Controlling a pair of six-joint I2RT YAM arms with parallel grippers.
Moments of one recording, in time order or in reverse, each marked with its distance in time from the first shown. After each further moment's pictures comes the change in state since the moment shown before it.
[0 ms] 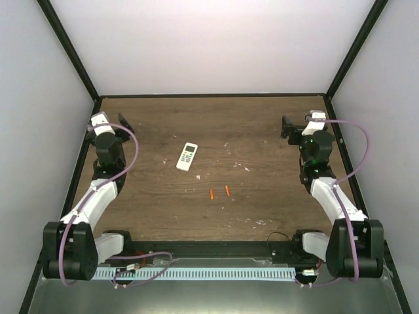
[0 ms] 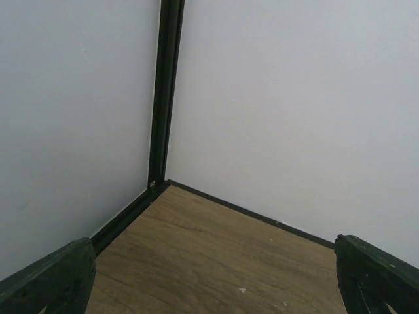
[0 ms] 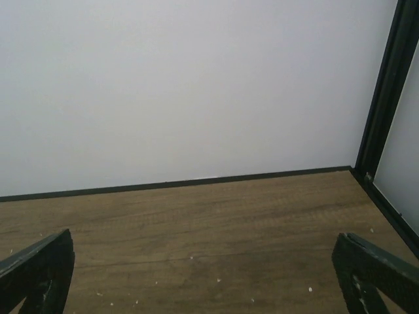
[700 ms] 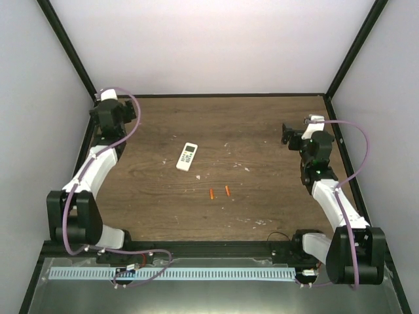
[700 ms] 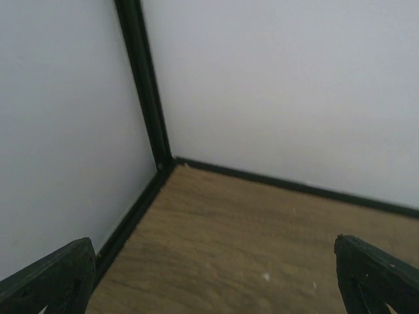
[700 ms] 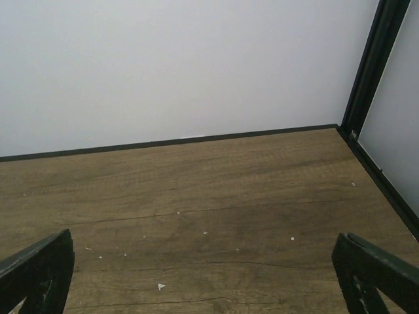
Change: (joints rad) left arm 0.008 0.245 0.414 -0.366 -0.013 0.136; right arm 0.000 -0.064 0.009 -0.210 0.030 -0.016
